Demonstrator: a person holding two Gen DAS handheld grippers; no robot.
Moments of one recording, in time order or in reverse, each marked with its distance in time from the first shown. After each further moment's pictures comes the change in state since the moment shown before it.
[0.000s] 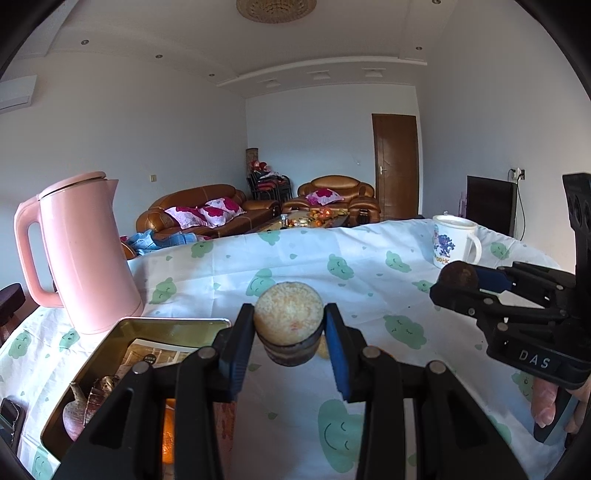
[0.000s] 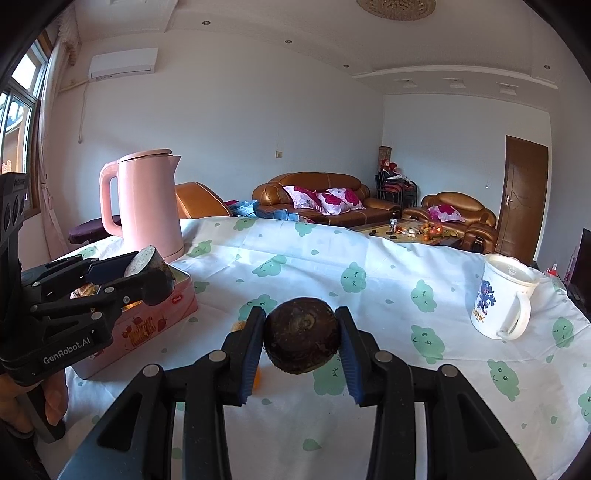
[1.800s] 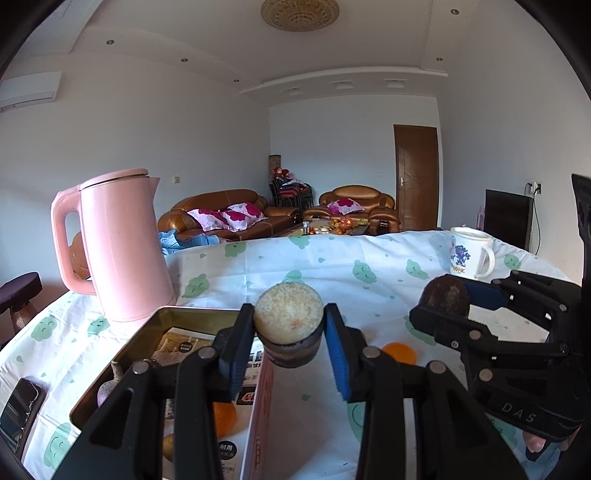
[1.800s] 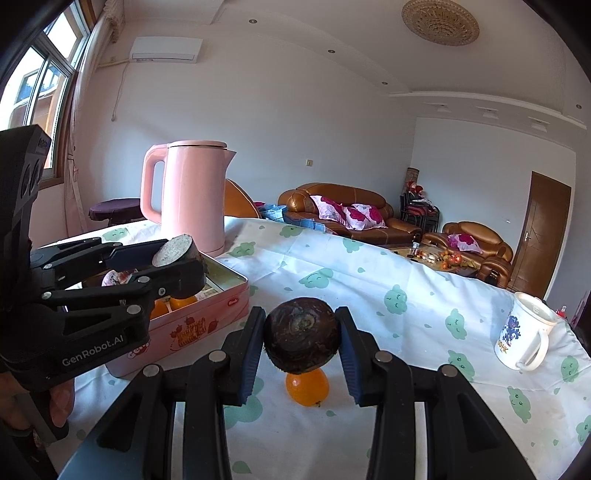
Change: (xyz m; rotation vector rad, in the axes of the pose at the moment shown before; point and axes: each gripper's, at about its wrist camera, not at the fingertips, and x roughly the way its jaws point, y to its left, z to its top) left arm -0.029 0.021 -0.009 -0.051 -0.030 0.081; right arm -0.008 0.067 0.004 -0.145 -0.036 0.062
